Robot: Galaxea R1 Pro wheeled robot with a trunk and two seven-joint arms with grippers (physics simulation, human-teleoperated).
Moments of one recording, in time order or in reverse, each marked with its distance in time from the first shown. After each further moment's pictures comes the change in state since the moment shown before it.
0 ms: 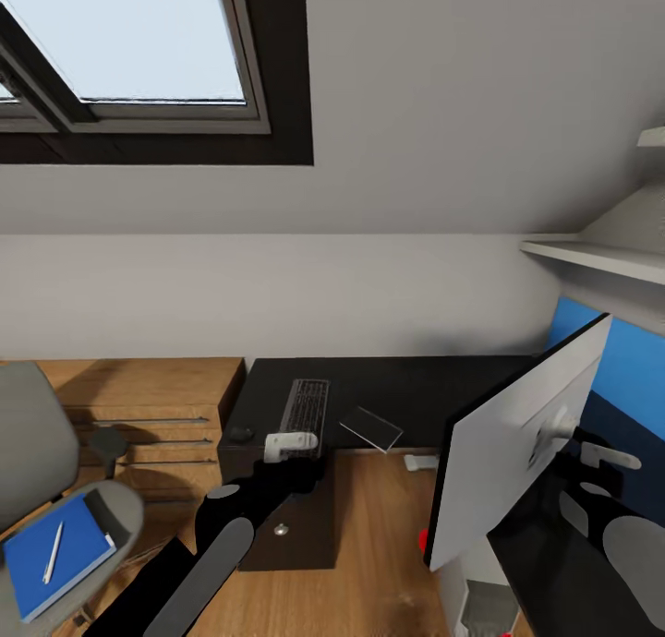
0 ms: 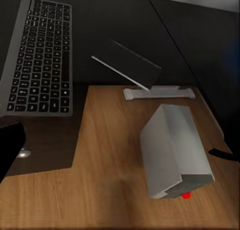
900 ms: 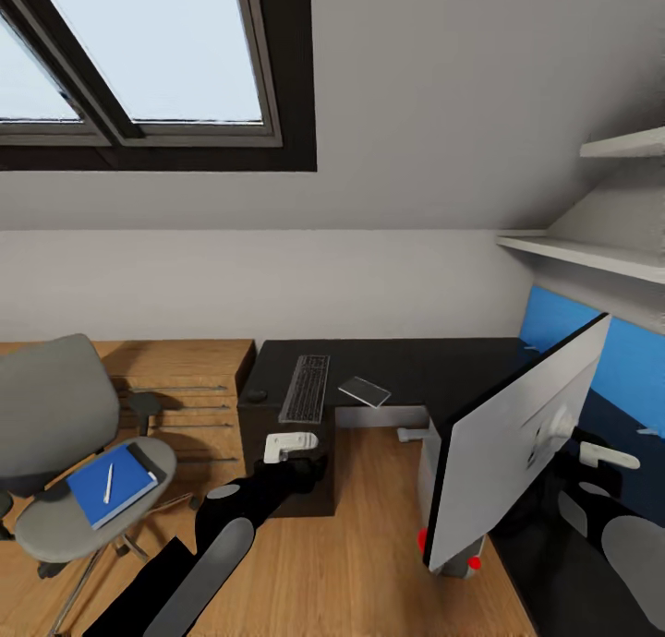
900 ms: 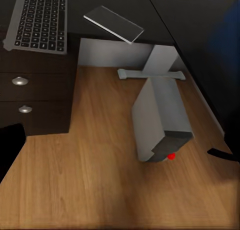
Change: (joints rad) left arm 0.000 -0.001 0.000 0.001 0.001 0.000 0.000; right arm 0.000 0.003 -0.002 0.000 0.003 -0.002 0.000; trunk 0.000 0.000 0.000
